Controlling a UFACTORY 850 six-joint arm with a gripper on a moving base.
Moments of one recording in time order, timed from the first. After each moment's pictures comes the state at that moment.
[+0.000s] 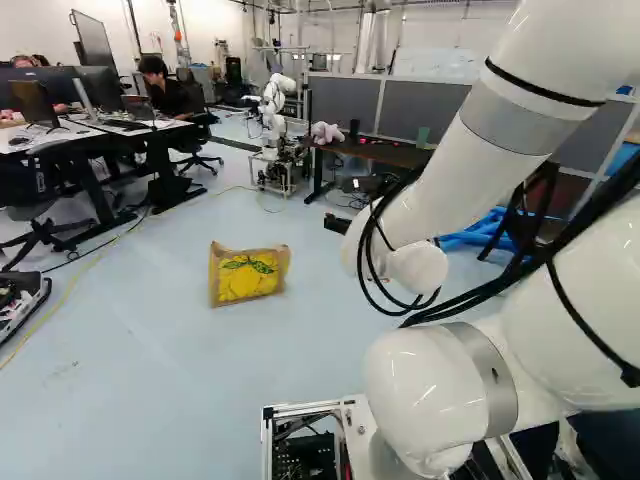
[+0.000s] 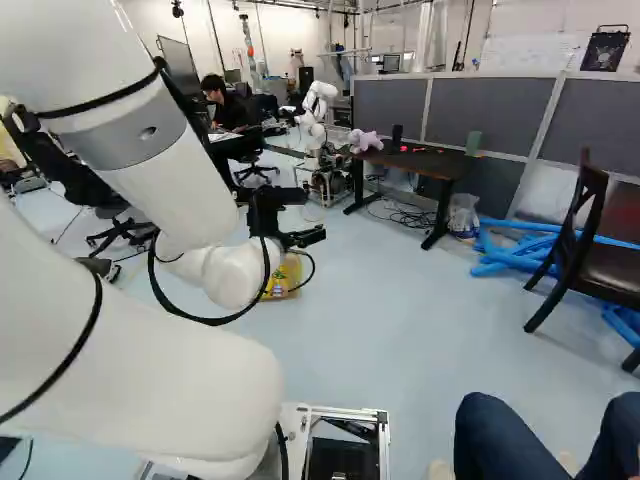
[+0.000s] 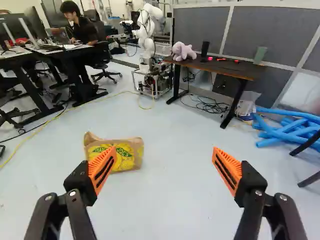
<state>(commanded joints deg) 0.0 16.0 -5.0 0.0 50.0 0.0</state>
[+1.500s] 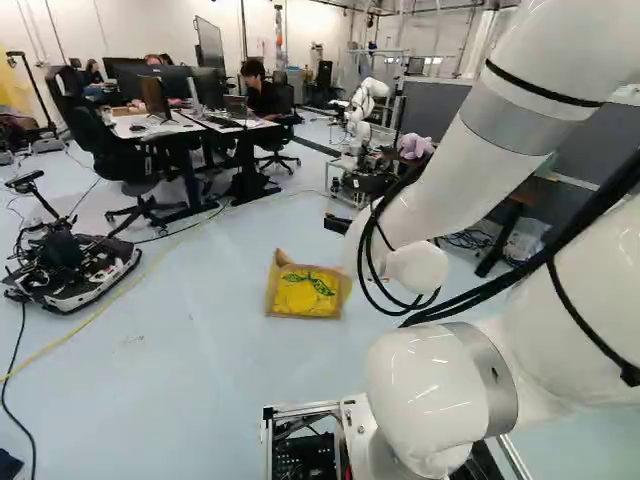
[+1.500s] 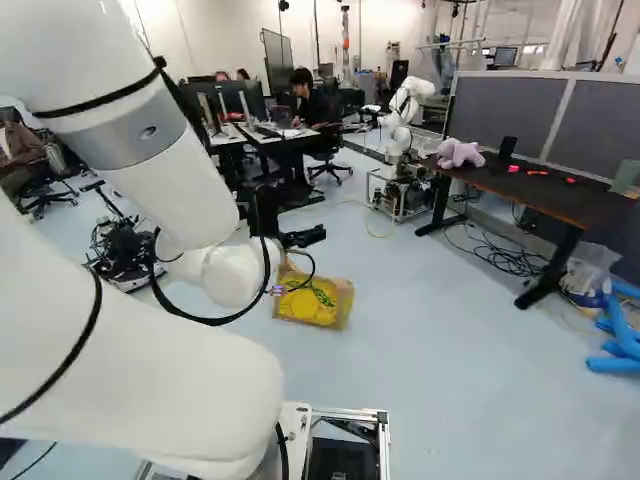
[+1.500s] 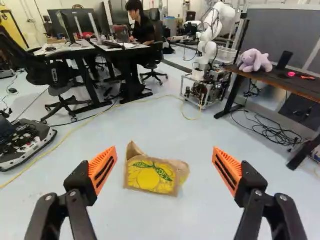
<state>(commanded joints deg) 0.0 16.0 -5.0 0.0 50.0 0.0</state>
